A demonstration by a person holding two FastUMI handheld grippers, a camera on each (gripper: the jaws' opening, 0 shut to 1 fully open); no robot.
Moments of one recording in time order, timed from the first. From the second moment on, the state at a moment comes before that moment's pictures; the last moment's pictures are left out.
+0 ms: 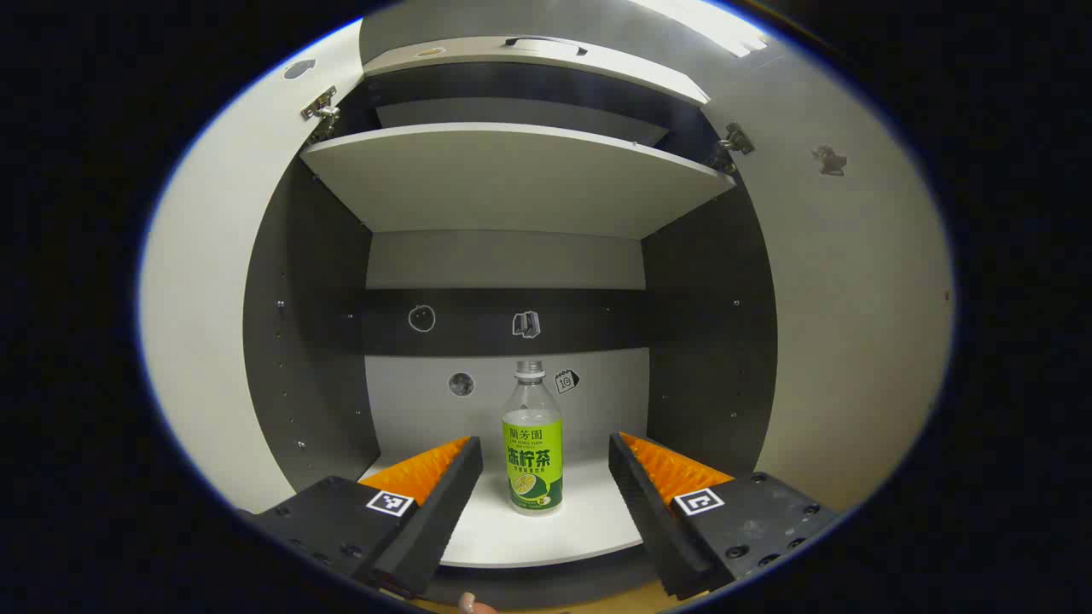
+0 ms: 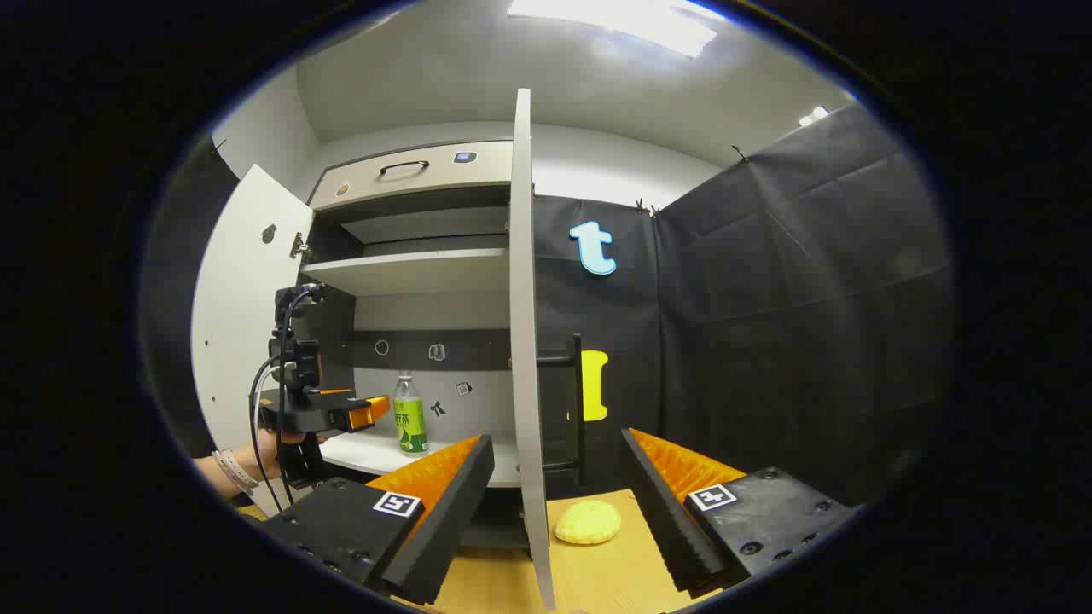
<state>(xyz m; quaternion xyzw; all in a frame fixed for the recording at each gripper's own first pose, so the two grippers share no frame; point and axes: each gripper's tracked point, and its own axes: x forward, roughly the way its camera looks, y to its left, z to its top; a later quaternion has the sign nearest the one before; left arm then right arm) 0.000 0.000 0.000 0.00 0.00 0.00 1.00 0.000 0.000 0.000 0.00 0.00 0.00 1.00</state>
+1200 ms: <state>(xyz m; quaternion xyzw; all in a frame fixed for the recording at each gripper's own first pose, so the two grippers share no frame) -0.139 0.022 0.013 0.00 0.01 0.00 1.00 -0.015 0.095 -0.005 -0.01 0.01 0.08 1.00</state>
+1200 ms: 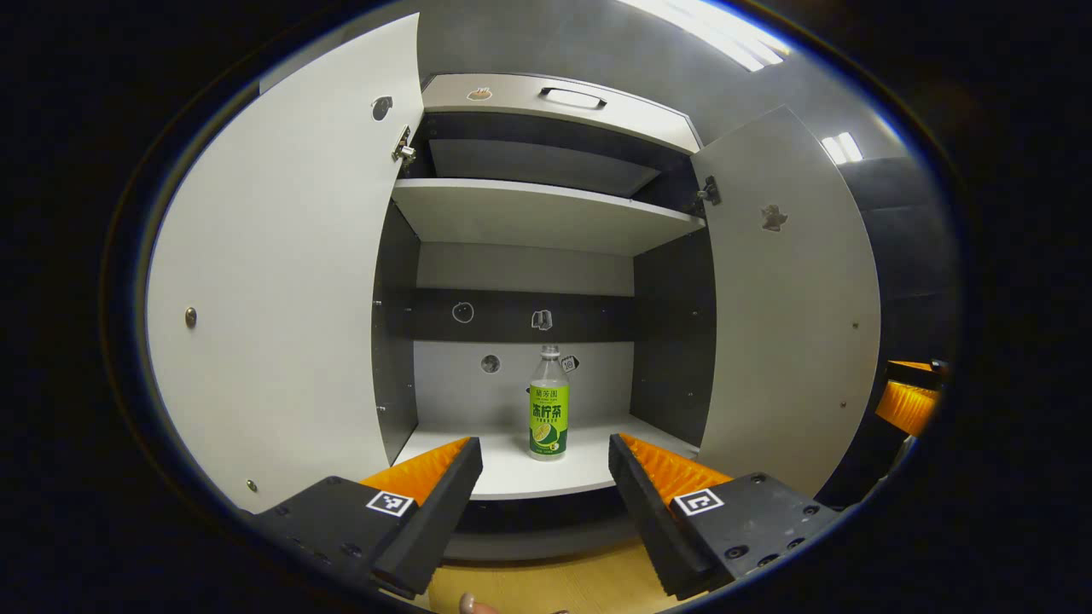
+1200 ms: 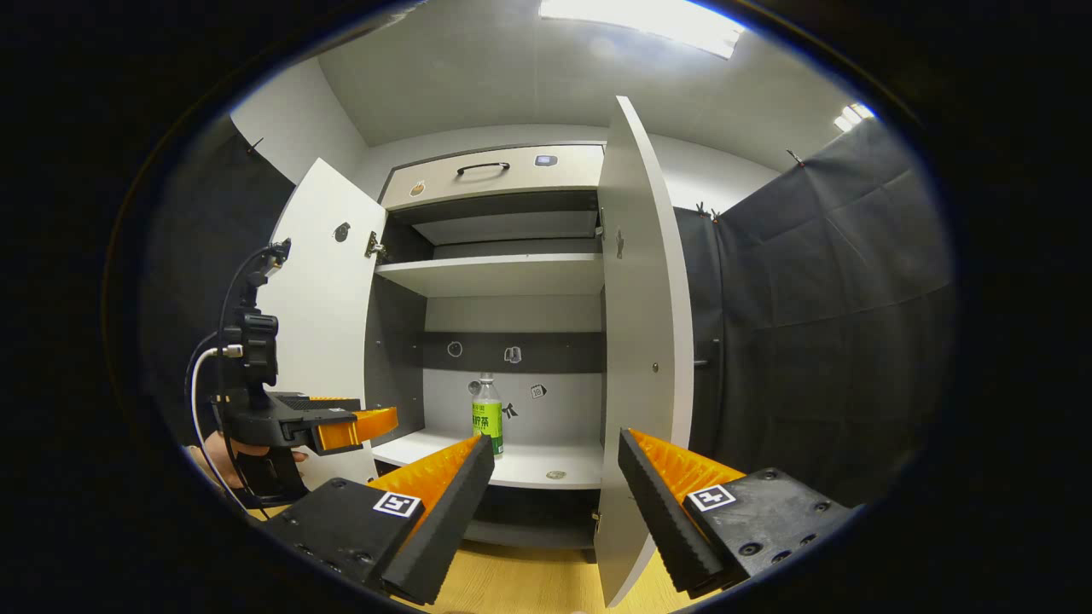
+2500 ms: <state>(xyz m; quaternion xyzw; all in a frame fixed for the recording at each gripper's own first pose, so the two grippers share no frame) 0.071 0.007 -0.032 0.01 0.01 -0.02 1.00 -0.008 0.084 -0.016 -0.02 0.03 0.05 1.00</state>
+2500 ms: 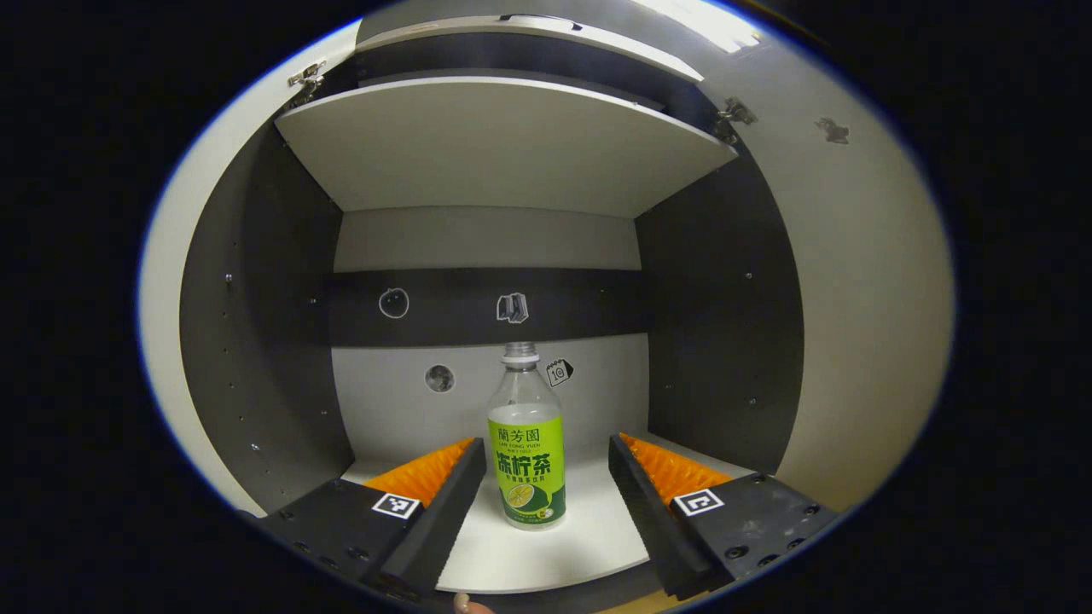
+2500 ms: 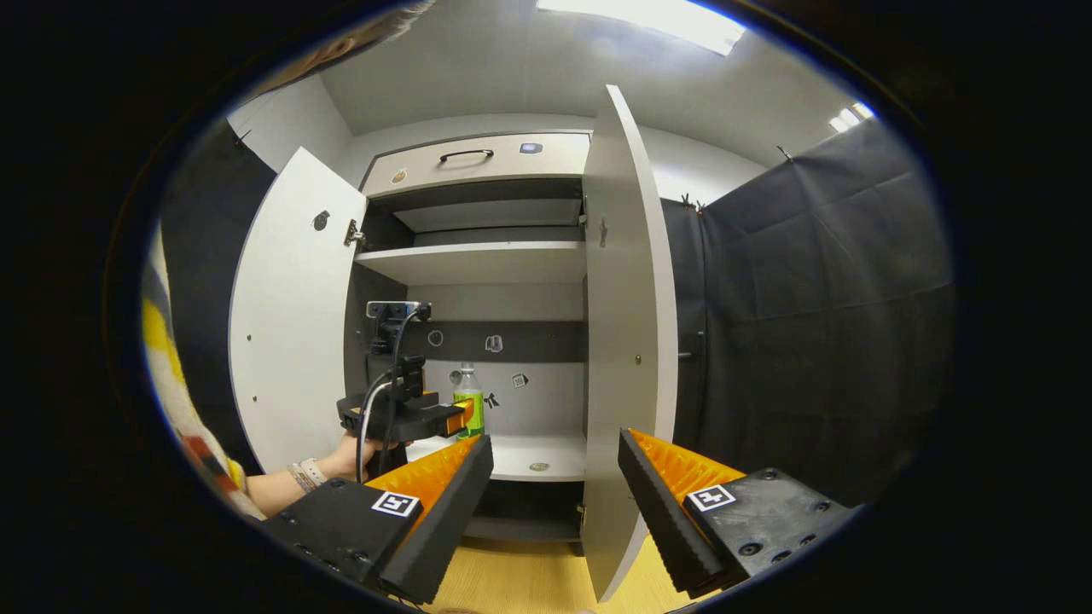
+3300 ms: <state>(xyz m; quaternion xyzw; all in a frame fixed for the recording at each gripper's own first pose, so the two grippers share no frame) 0.138 0.022 -0.067 0.04 0.02 0.01 1.00 0.005 0.082 -0.041 -0.04 0.07 0.05 1.00</state>
